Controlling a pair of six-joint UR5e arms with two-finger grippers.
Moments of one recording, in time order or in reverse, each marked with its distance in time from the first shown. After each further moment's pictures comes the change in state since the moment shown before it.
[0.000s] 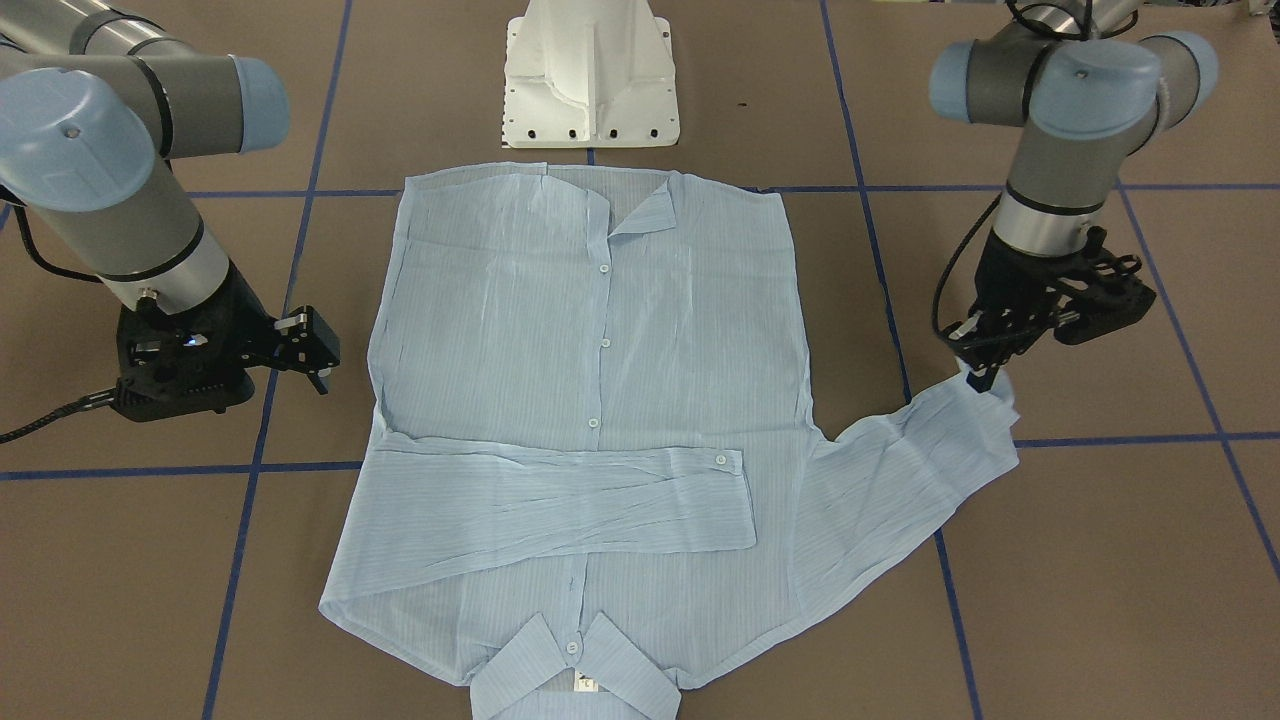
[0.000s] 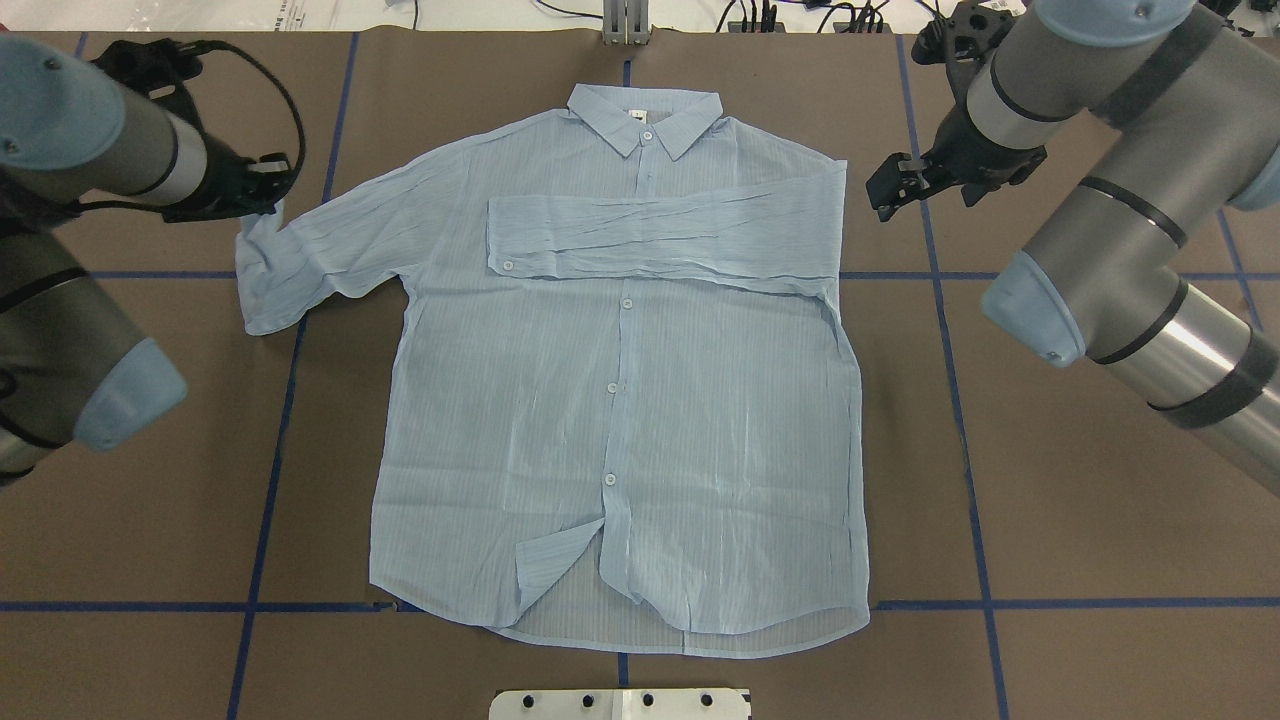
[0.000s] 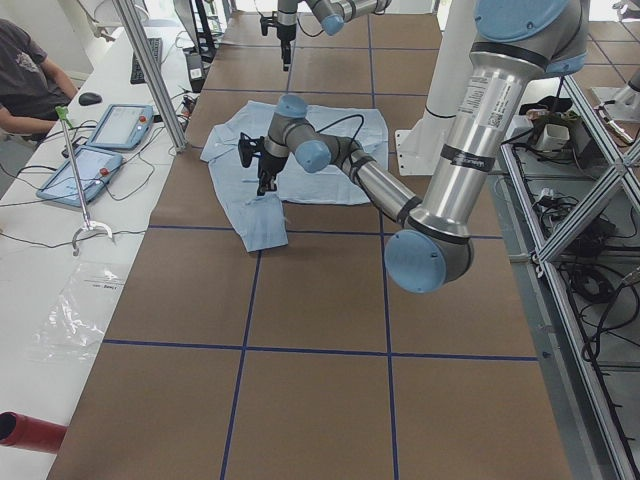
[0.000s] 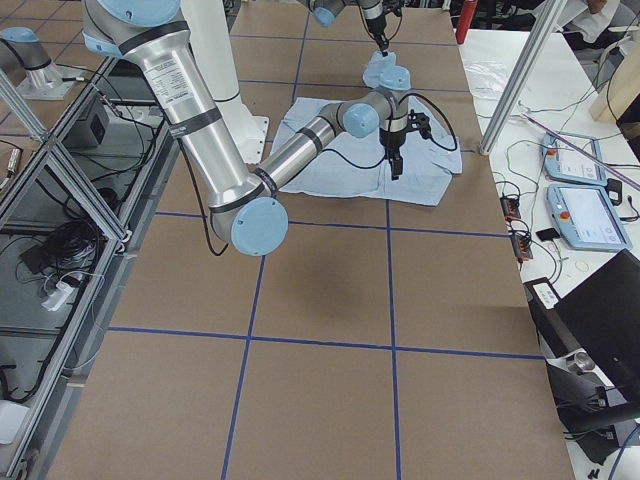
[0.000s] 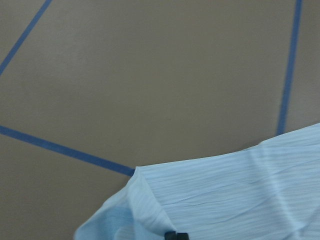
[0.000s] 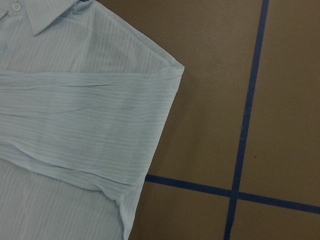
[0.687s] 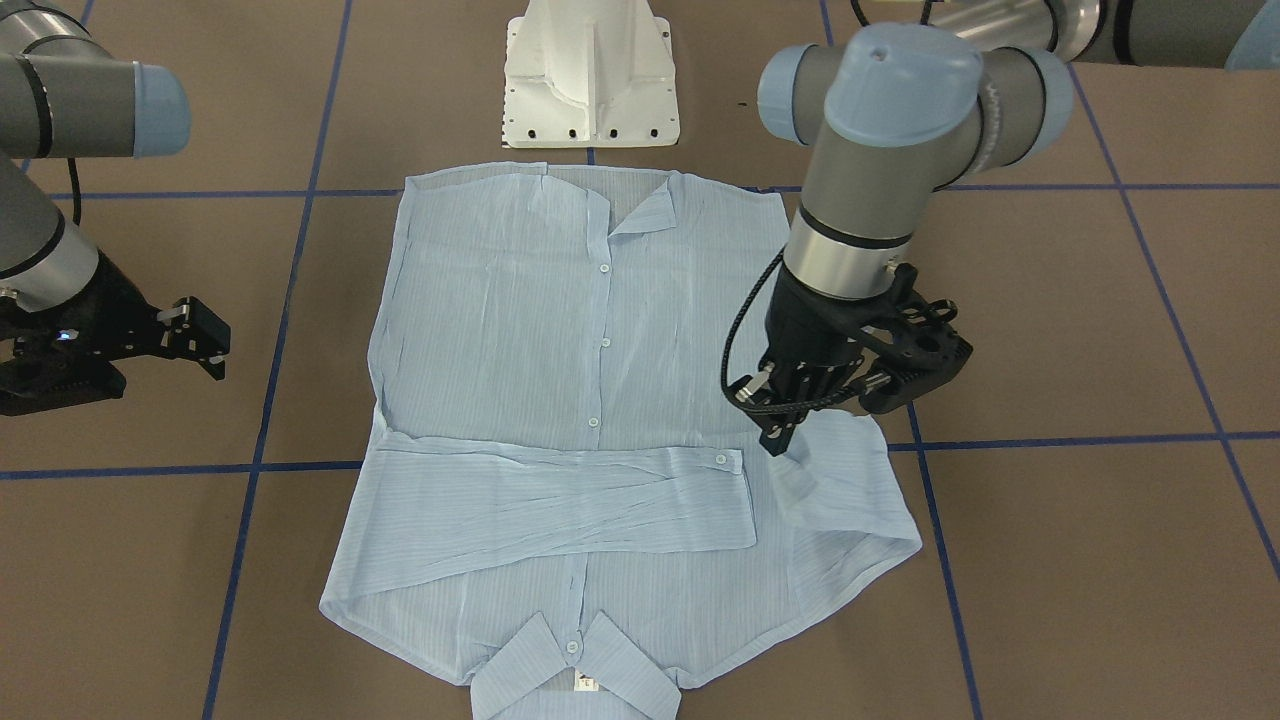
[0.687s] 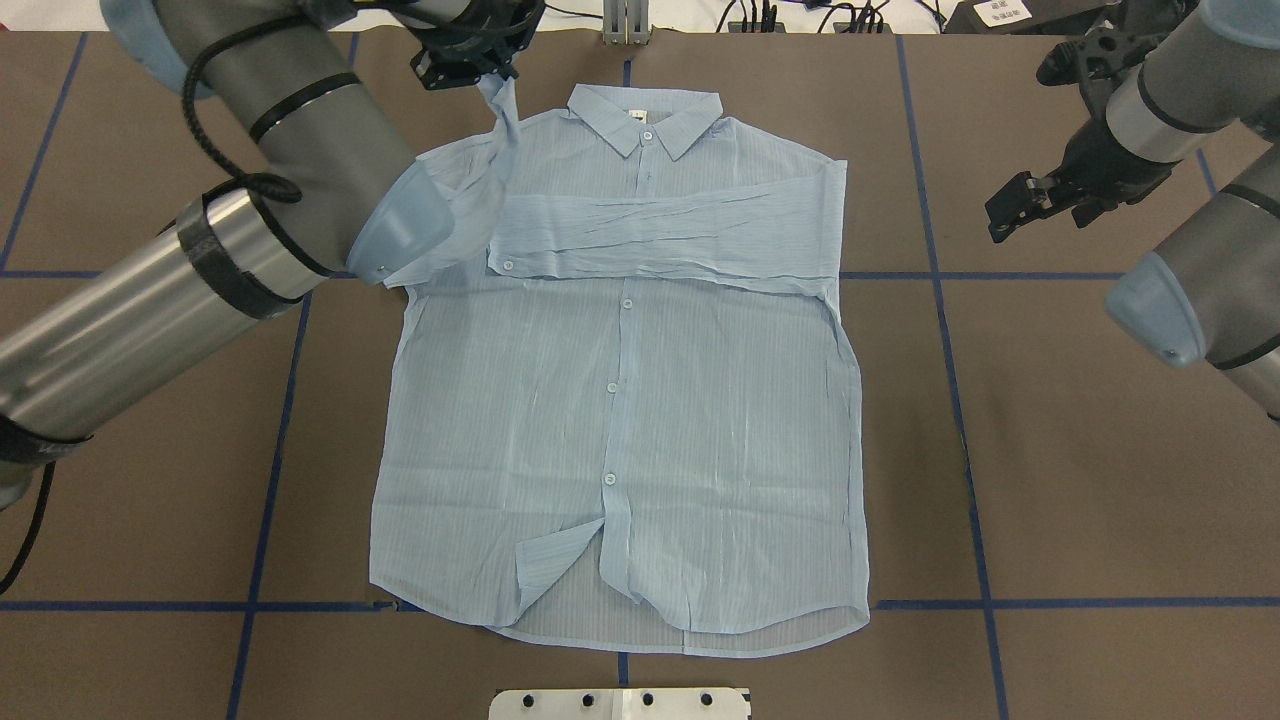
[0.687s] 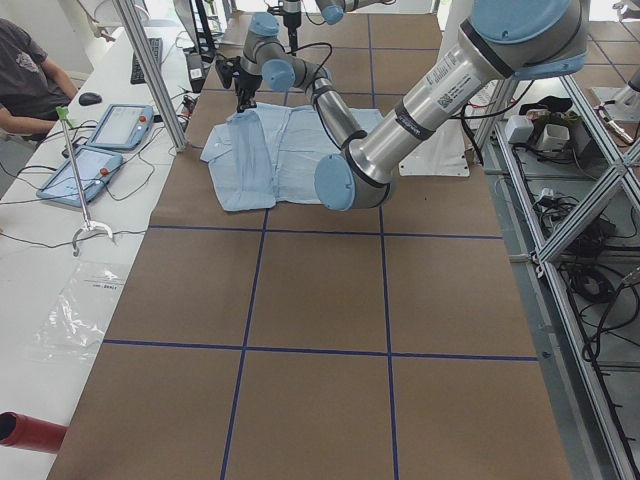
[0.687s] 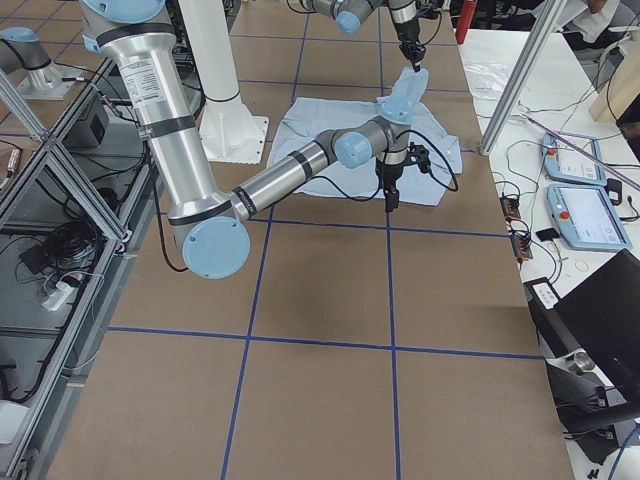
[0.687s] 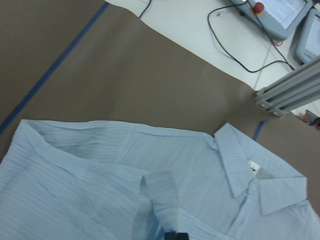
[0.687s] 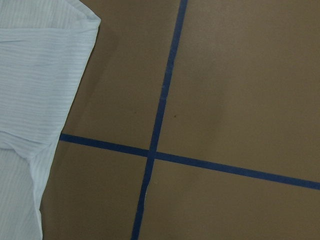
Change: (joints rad) left arm 0.012 -0.522 0.318 -0.002 -0.062 -0.283; right arm 0.115 -0.160 0.022 0.011 0.105 -0.155
